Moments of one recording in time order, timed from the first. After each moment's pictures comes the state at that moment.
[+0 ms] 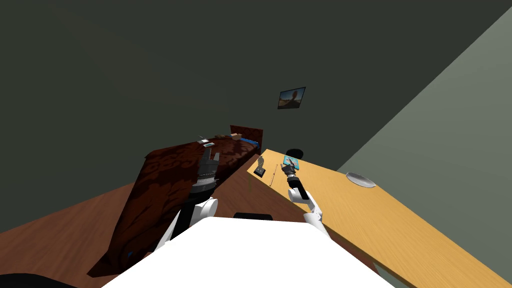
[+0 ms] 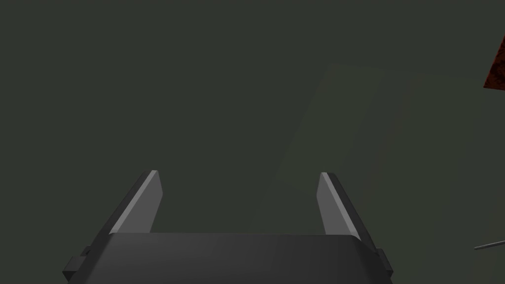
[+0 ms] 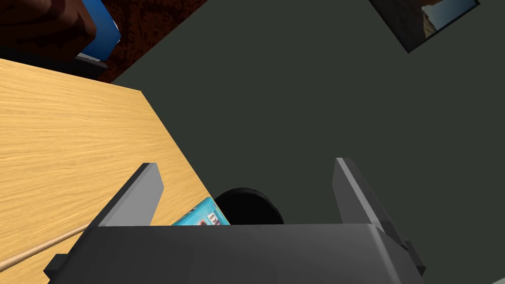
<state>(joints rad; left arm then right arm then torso) 0.51 -0.01 -0.03 -2.30 0.05 -0.48 -0.14 0.10 -0.20 -0.06 -1.62 -0.10 -0.21 -0.68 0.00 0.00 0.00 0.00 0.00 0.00</state>
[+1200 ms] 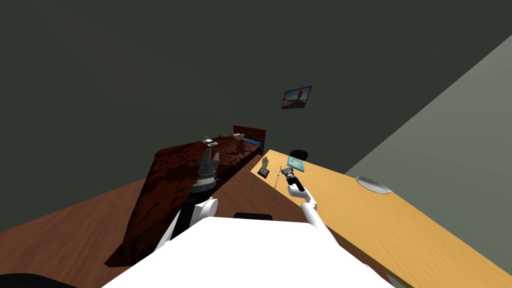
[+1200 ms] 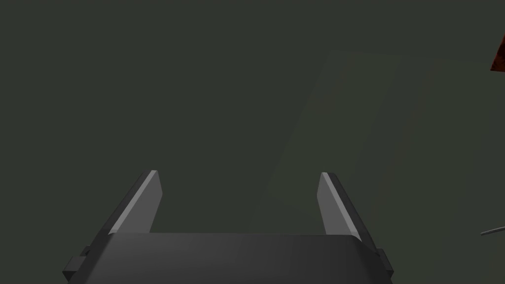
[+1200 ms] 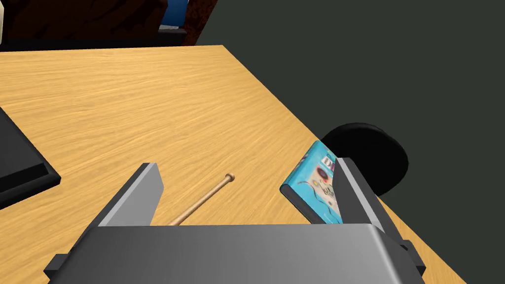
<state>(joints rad) 0.51 -0.01 -0.03 -2.30 0.05 -0.48 -0.14 -0.06 -0.25 -0.09 -1.32 -0.17 -0.03 -0.99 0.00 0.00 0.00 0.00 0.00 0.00</state>
